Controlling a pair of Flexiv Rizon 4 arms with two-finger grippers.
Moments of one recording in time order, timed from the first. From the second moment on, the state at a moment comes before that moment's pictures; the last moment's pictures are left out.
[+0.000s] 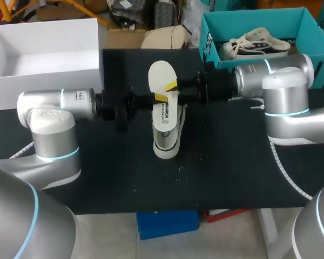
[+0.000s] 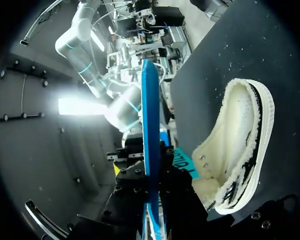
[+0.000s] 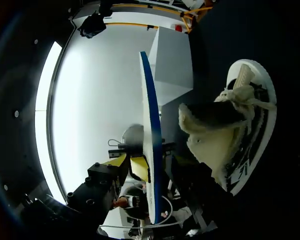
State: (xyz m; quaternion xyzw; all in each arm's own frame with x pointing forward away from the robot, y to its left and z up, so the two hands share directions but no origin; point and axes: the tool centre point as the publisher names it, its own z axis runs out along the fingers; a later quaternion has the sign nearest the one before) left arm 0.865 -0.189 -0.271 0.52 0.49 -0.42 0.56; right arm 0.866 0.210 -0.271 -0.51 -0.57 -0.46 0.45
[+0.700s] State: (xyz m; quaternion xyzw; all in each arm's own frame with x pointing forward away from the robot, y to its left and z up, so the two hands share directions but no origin) left arm 0.788 -0.146 -0.264 0.53 0.63 -0.37 0.44; right arm 0.841 0.148 -0.258 -0.57 -0.66 -0.38 0.32
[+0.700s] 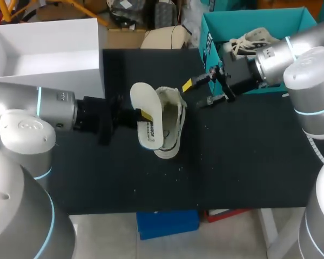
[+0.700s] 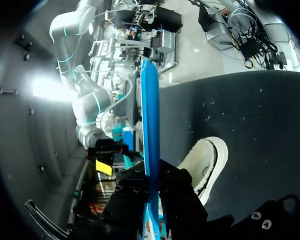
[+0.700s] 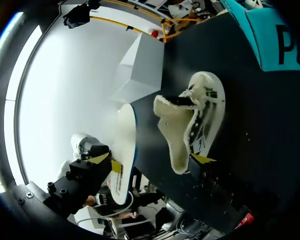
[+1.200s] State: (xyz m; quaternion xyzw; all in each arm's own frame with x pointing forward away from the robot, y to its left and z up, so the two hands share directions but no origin) left arm 0.785 -0.141 -0.261 0.53 0.63 -0.36 0.43; right arm 0.834 0.147 -0.253 -0.59 -0.68 -0.35 0.27
